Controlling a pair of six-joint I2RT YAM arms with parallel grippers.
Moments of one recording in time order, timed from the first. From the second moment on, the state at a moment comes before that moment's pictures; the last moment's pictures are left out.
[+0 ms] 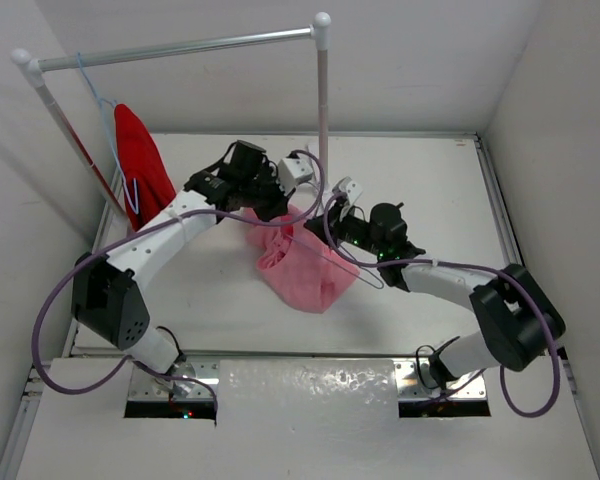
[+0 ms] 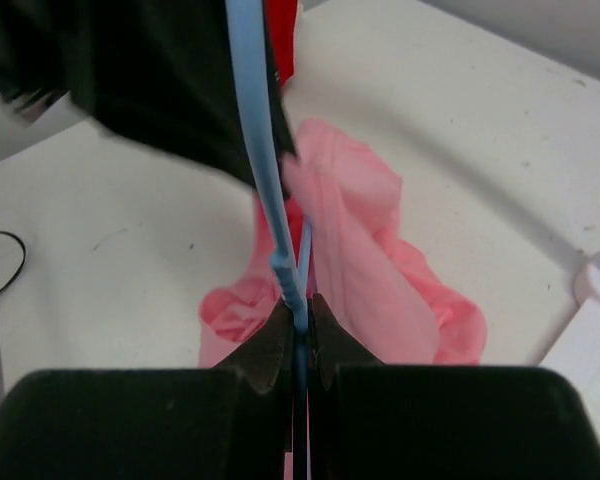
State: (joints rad) left arm -0.50 1.56 1.38 -0.61 0.35 0.42; right arm 0.57 1.44 0.61 0.72 -0.41 0.11
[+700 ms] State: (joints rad) left arm -0.55 1.61 1.32 -0.70 0.35 0.53; right arm 0.54 1.80 0.51 1.24 -0.42 0.27
